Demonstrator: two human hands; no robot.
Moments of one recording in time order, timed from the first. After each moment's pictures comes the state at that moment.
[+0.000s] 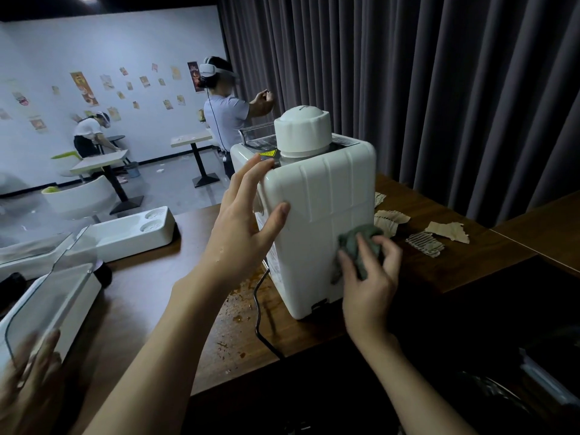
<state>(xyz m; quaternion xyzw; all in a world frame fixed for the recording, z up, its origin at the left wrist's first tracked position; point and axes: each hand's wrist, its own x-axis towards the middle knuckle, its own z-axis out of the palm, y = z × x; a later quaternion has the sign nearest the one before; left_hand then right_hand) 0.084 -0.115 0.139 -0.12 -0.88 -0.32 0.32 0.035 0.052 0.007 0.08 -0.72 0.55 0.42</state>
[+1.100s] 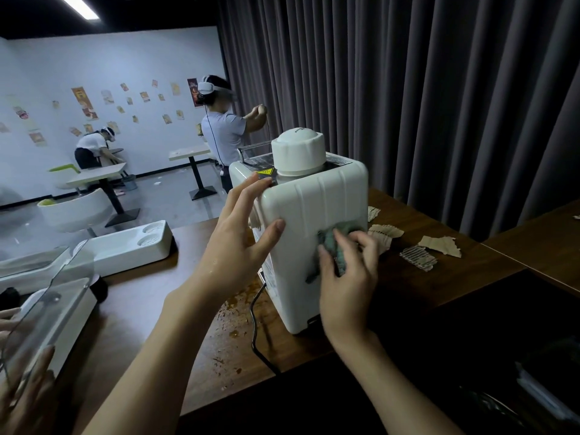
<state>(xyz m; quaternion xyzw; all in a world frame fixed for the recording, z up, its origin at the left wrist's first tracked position) 0.090 -0.113 0.149 -0.12 -0.89 -0.33 0.30 0.049 0.033 0.052 0.09 -0.71 0.55 0.43</state>
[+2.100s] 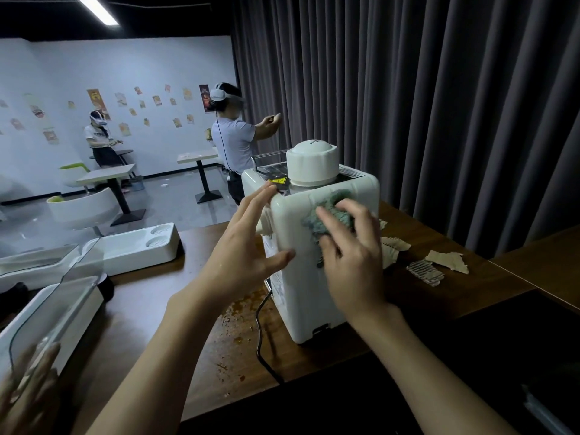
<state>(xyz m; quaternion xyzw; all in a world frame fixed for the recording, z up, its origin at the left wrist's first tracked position) 0.091 -0.126 0.151 -0.12 -0.91 -0.29 0.28 0.037 0.046 0.107 0.25 -0.73 0.40 0.50</state>
